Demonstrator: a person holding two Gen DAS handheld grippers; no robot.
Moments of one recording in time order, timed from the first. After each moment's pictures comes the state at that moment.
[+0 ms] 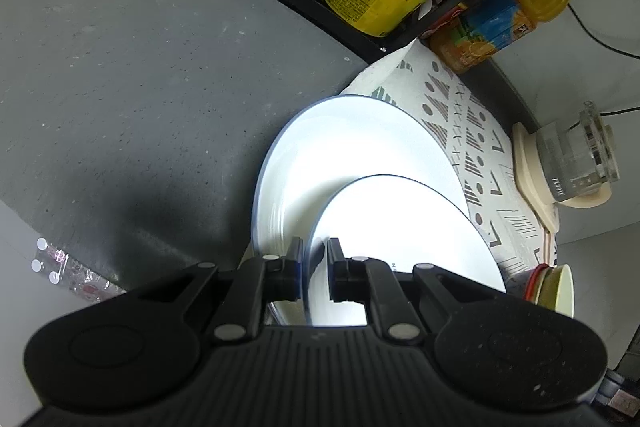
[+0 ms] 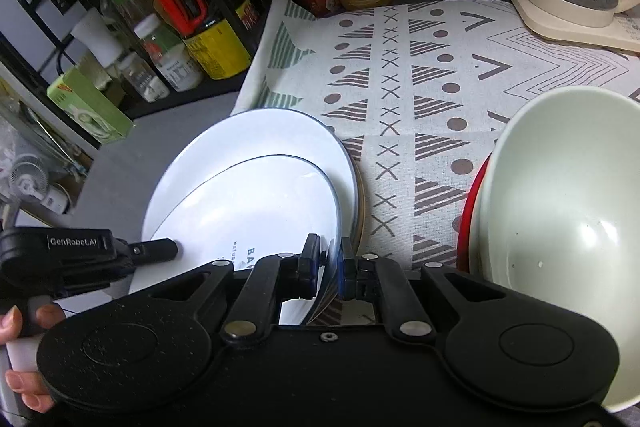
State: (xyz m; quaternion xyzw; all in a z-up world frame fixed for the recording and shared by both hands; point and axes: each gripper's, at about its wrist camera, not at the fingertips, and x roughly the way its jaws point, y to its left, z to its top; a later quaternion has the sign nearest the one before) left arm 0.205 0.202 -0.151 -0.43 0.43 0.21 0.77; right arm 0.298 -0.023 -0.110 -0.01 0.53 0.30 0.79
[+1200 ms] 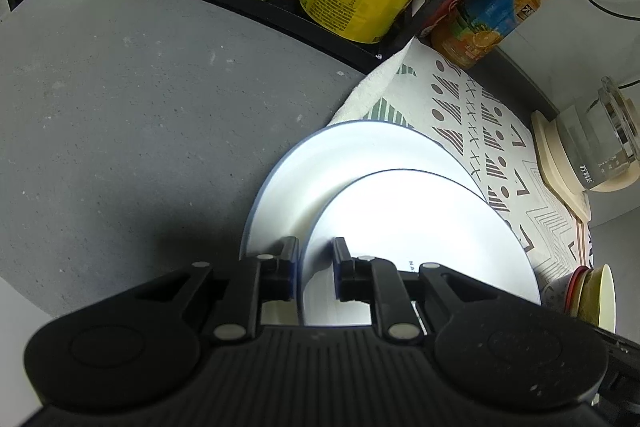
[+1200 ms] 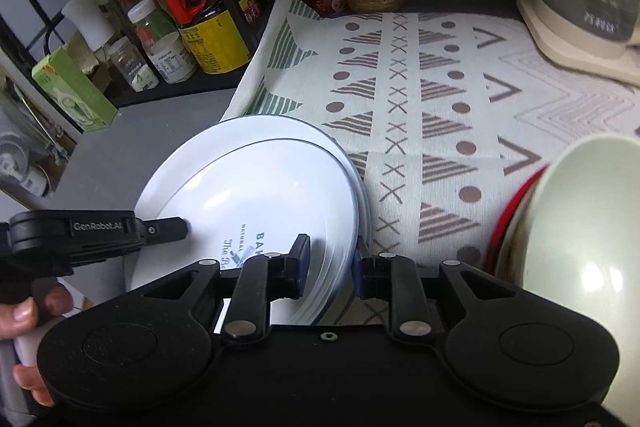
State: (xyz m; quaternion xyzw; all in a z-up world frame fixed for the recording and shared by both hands) left arm 0.236 0.201 -0.160 -0.35 0.44 0.23 0.79; right arm 0.304 -0.001 -0.115 -0.04 0.53 0.30 0.79
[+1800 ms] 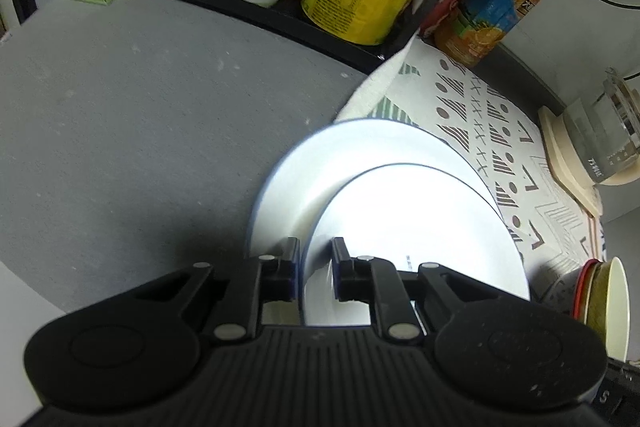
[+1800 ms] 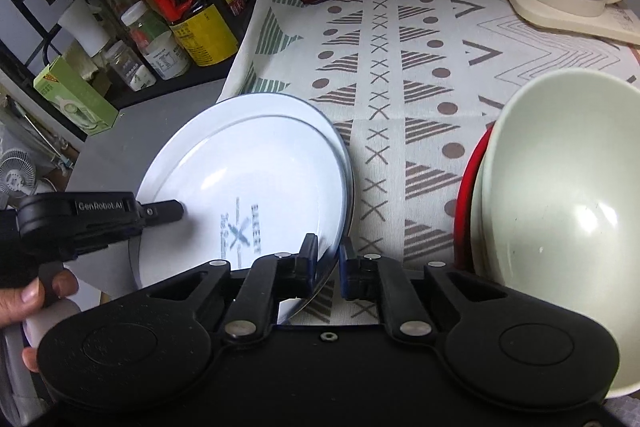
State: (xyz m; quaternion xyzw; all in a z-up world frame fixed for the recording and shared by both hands) left arm 0.236 0.194 -0.155 -0.32 0.45 0.25 0.80; right arm 0.292 -0.021 -0.117 -0.02 0.55 0.28 0.79
